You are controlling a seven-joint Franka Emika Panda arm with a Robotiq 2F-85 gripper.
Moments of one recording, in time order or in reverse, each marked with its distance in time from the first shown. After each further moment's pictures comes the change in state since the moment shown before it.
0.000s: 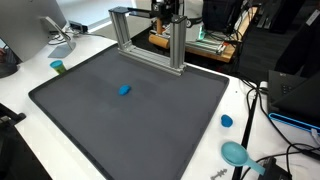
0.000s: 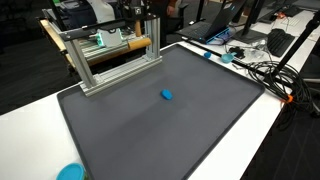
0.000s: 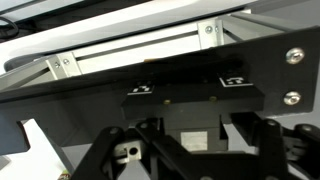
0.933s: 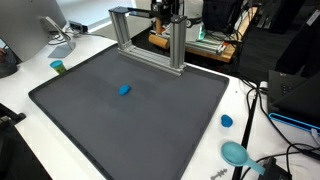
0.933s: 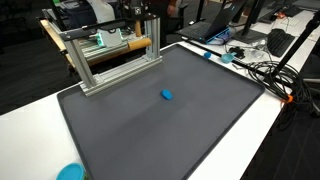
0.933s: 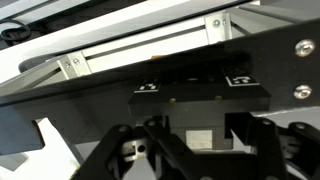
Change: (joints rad) arm -0.019 -0.005 0.025 -0.002 -0.033 0.004 0.061
